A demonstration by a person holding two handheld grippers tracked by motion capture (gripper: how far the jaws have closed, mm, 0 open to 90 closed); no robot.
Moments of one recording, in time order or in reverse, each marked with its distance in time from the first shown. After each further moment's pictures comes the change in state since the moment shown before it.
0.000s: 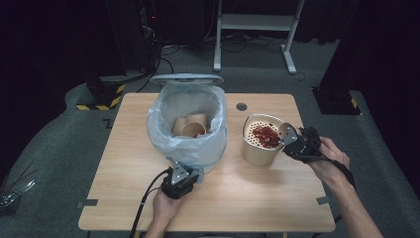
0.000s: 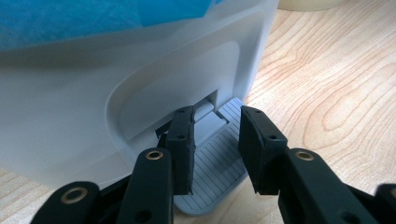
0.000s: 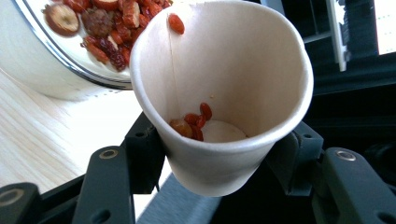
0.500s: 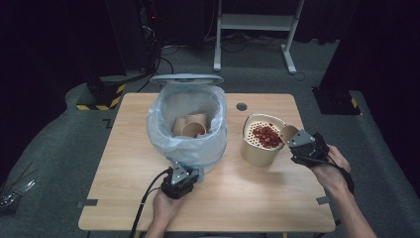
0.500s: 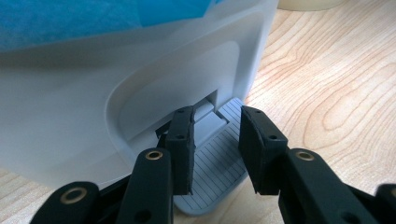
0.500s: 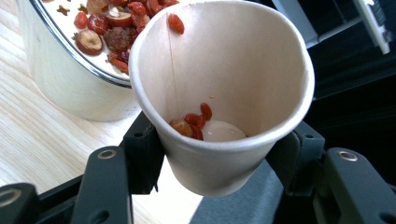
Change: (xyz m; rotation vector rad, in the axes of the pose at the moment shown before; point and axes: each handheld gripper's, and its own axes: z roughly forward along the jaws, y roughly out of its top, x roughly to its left) left arm 0.000 0.000 0.000 -0.003 0.002 0.000; right arm 0.000 -0.022 -0.001 -0.097 0.109 0.223
